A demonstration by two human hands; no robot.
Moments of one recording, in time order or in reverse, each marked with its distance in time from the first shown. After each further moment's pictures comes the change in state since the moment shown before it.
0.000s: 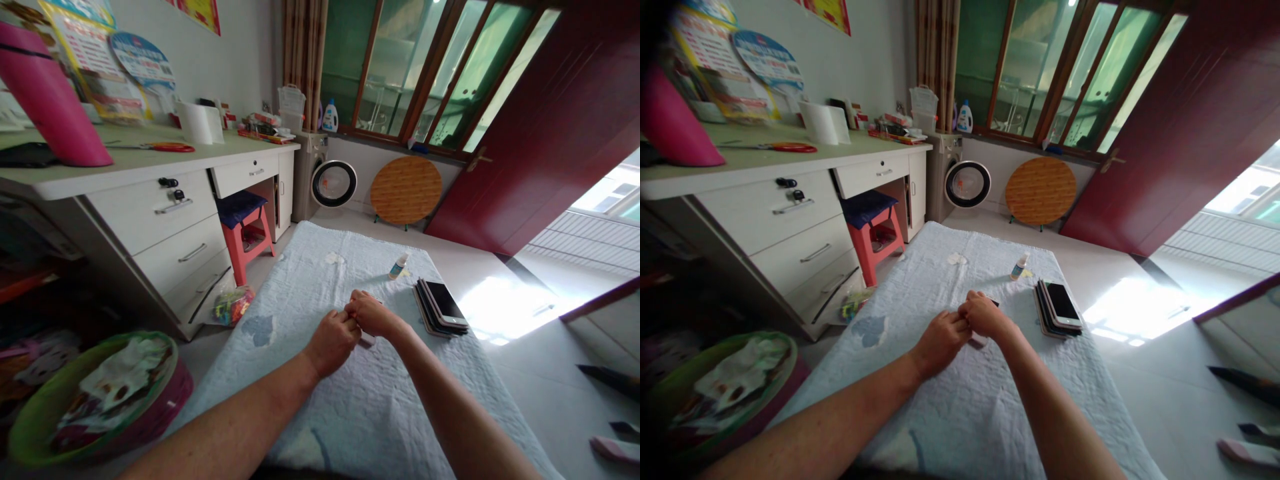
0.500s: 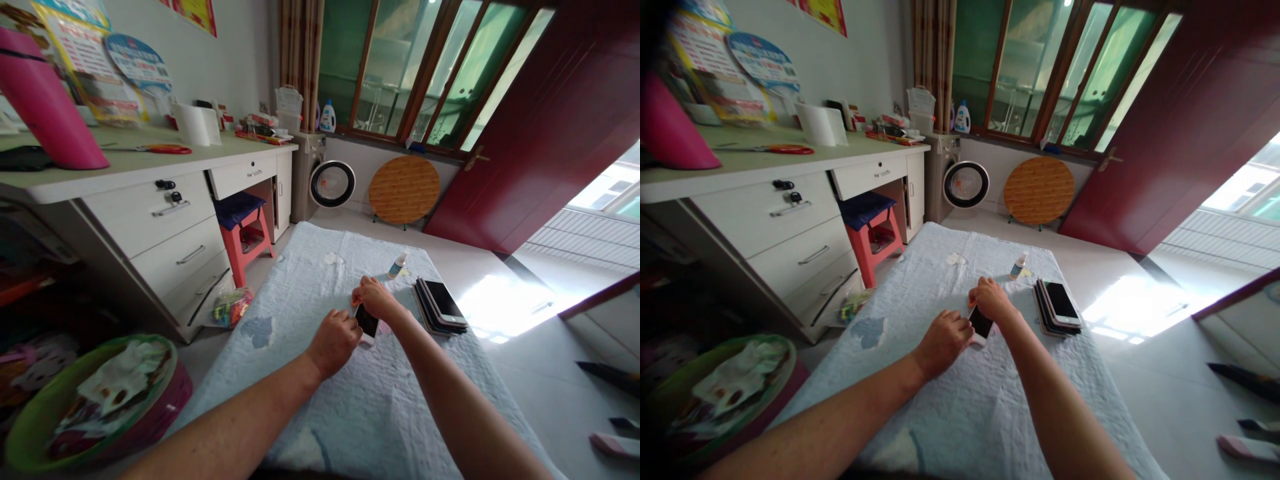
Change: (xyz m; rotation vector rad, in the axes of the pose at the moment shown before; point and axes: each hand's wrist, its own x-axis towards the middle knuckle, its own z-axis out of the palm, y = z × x) left_hand 0.006 0.004 -0.006 0.023 -0.063 -0.031; right_hand 0.010 0.032 -0.009 -0.035 0.055 0.227
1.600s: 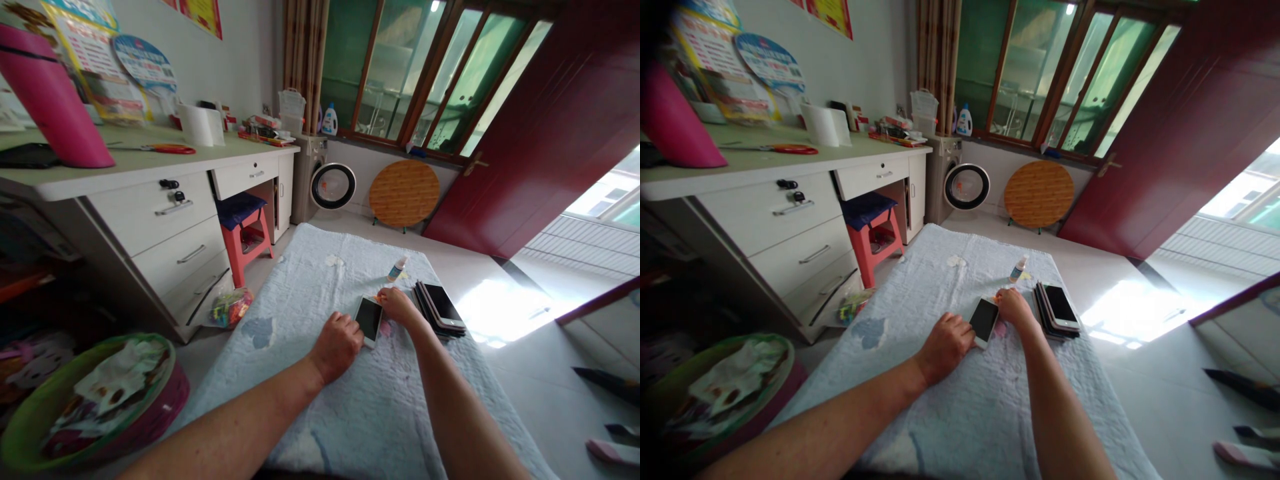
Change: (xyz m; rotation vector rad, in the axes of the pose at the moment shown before) left_hand -0.002 0.006 -0.001 0.011 -0.010 0.002; right_hand -0.018 0.046 0.013 0.038 0.057 0.303
